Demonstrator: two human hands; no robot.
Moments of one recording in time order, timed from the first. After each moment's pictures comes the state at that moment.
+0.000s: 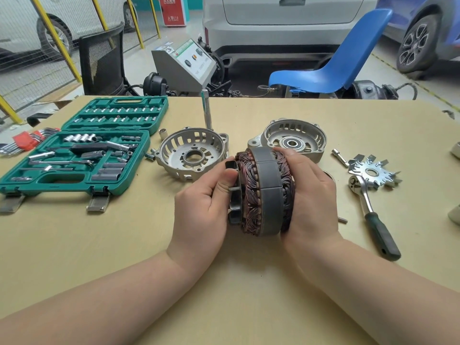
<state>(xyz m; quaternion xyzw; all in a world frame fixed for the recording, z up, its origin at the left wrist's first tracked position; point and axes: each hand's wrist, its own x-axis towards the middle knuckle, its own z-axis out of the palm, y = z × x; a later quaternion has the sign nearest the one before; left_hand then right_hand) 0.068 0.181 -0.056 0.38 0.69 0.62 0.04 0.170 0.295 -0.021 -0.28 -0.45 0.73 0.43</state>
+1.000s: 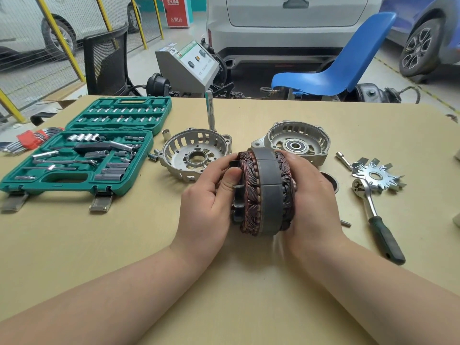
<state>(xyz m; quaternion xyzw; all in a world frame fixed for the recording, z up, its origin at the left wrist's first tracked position) 0.061 0.188 -0.056 0.37 0.67 0.64 0.04 0.165 0.304 -0.031 -0.26 -0.46 0.76 0.38</state>
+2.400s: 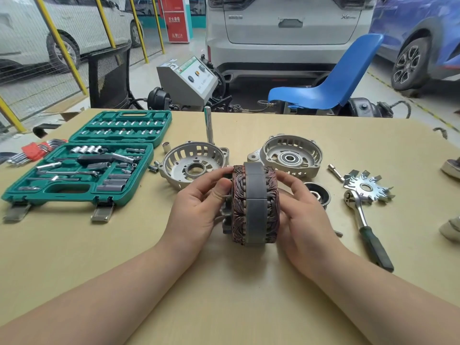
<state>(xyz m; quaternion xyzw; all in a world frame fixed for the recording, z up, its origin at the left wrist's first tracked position) 0.053 0.181 -0.039 0.27 0.56 0.74 0.26 0.180 0.309 -0.035 -0.24 -0.45 0.82 0.27</state>
